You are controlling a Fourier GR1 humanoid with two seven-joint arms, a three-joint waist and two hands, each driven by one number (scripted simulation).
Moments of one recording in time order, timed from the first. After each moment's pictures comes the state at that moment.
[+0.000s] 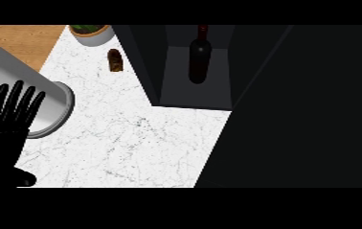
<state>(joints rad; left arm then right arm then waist) 0.06 0.58 -0.02 -1.49 0.85 -0.33 -0.39 -0.15 -0.40 0.65 -2.37 -0.07 -0.11 0.40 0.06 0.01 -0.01</state>
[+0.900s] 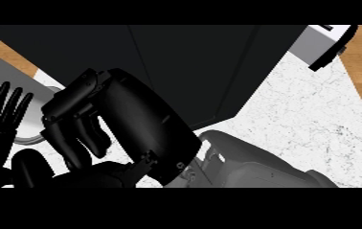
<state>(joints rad) 0.06 0.58 0.06 -1.42 0.85 -0.39 -0.37 -0.98 -0.01 0.59 -1.71 -0.26 -0.38 0.55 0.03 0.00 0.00</state>
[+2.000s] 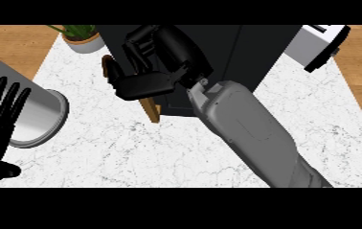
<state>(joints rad) 0.01 0.53 0.14 -1.39 0.81 -0.44 -0.31 -0.96 0.00 0.38 -1.30 -0.36 -0.11 0.24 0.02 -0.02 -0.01</state>
